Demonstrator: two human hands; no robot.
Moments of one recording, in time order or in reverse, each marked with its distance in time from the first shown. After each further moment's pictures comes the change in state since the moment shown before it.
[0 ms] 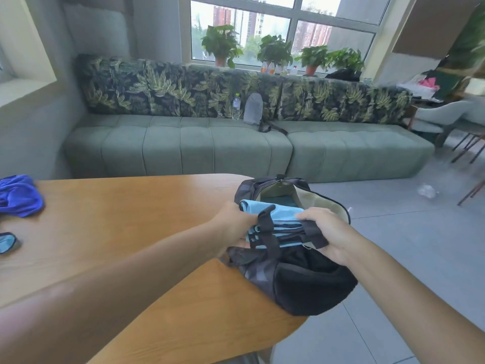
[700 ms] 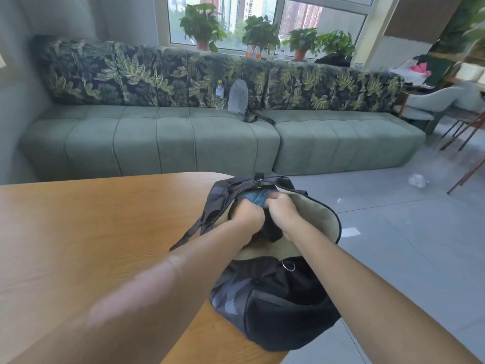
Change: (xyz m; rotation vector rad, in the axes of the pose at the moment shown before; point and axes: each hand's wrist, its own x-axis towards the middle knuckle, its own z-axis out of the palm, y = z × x) left_hand 0.178 -0.006 0.090 0.356 0.210 -0.047; right_hand 0.168 0.021 0.008 -0.238 0.129 -0.117
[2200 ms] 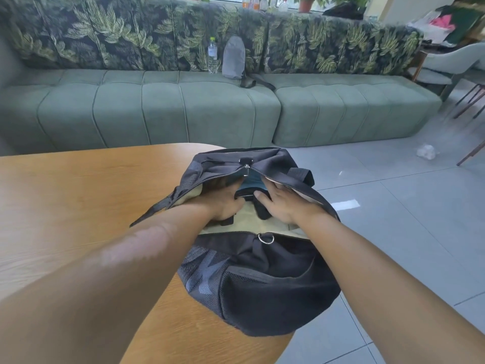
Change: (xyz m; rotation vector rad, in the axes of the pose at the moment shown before) left_hand 0.085 -0.062 -0.004 0.801 -0.191 0.321; right_hand 0.062 0.066 -0.028 -0.945 -0.307 -0.272
